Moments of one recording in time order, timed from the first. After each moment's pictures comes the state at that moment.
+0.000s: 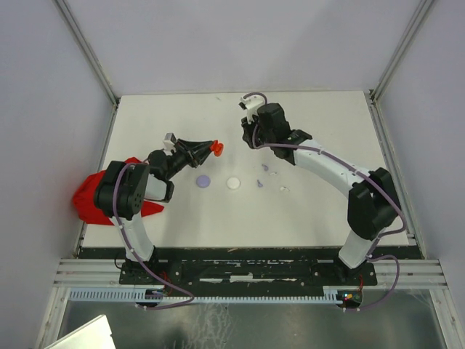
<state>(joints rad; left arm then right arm) -0.14 1.87 0.59 1.35 0.63 -1.78 0.62 1.78 1.44 -0.25 0.01 0.02</state>
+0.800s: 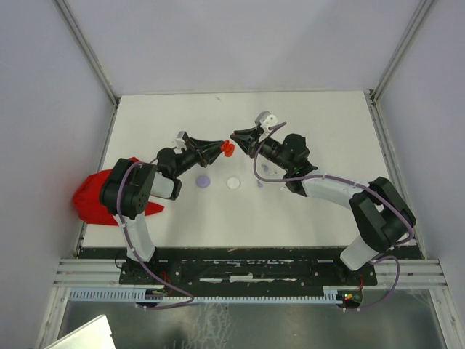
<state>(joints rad) -0.23 1.90 0.64 1.36 0.64 -1.87 0.62 1.60 0.89 0.87 -0.33 0.00</state>
